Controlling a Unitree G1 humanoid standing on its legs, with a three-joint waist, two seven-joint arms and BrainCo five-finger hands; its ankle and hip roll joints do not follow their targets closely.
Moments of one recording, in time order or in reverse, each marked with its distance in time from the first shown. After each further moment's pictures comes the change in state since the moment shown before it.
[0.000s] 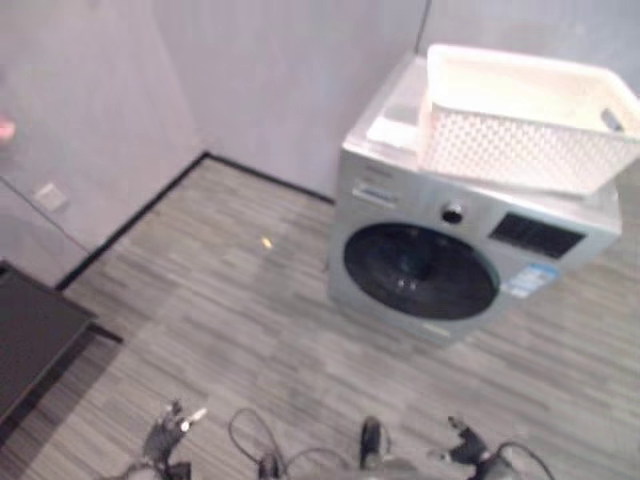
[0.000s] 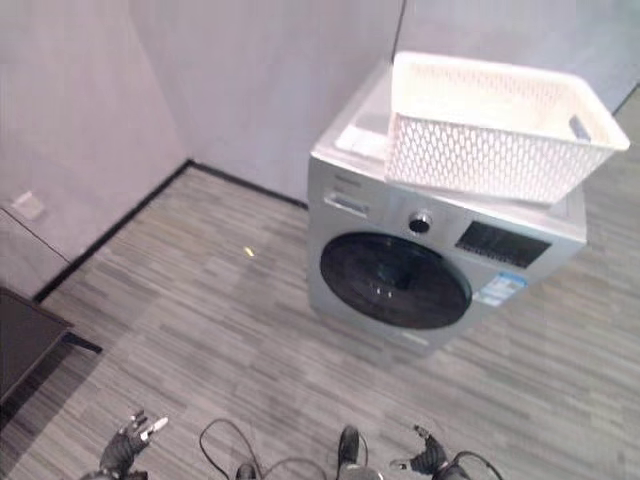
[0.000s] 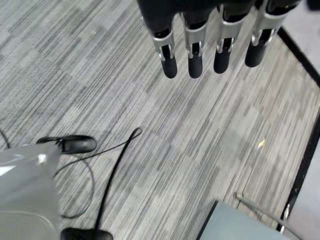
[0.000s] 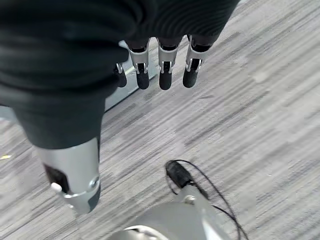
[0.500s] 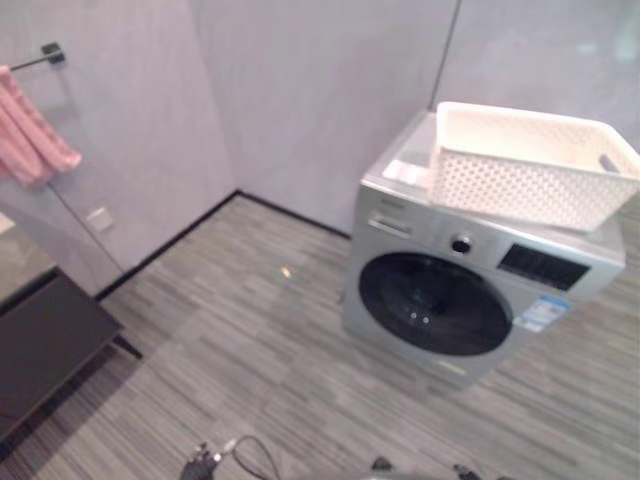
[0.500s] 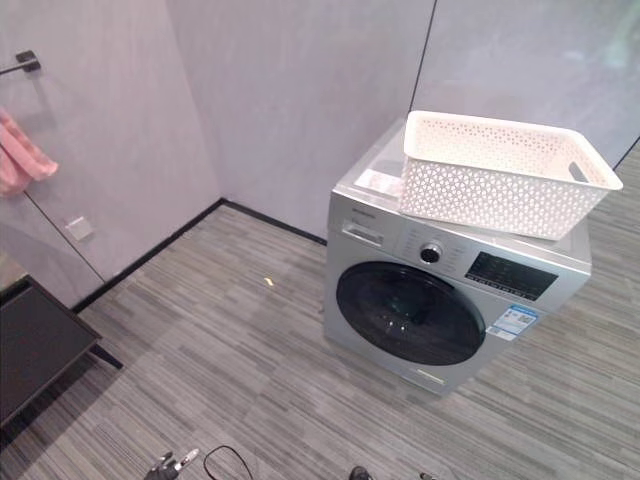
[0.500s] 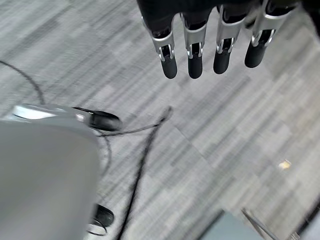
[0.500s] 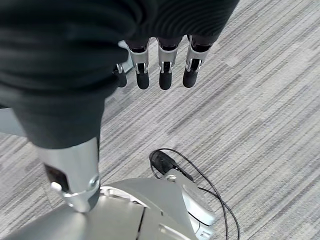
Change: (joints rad) left arm -0.060 -0.162 -0.027 0.144 -0.011 0.035 0.073; right arm -0.040 0.073 0.019 0.244 0.089 0.062 -0.031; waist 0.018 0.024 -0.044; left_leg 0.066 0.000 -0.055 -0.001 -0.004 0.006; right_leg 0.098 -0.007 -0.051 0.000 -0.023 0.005
